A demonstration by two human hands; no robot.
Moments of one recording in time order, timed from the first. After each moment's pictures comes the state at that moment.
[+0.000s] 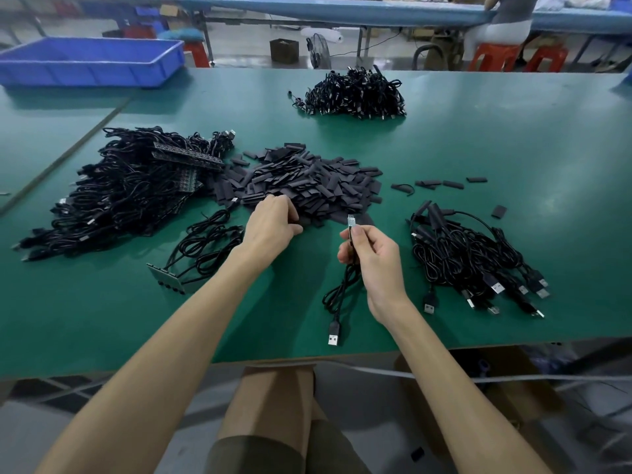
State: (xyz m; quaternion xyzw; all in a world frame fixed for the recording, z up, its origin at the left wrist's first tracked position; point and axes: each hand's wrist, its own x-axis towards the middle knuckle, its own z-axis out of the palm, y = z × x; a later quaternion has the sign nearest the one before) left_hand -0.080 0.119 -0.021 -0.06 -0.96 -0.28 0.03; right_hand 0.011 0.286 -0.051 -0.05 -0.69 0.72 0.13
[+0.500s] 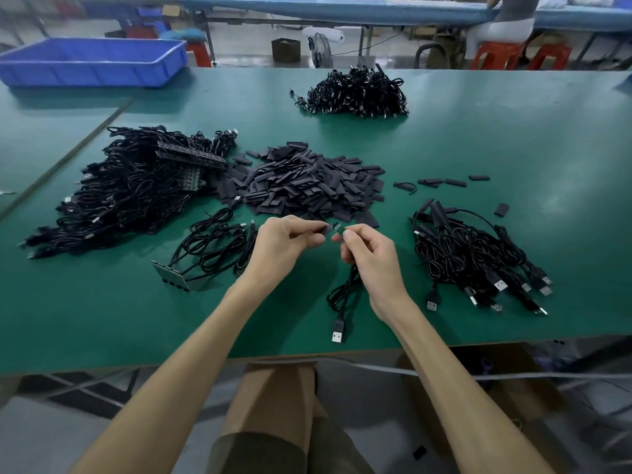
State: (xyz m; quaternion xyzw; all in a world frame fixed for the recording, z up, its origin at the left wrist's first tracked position) left_hand -0.030 0.119 -0.037 -0.15 -0.81 -0.57 0.03; right_hand 0.012 0.285 -0.053 -0.01 -0.72 0.68 0.12
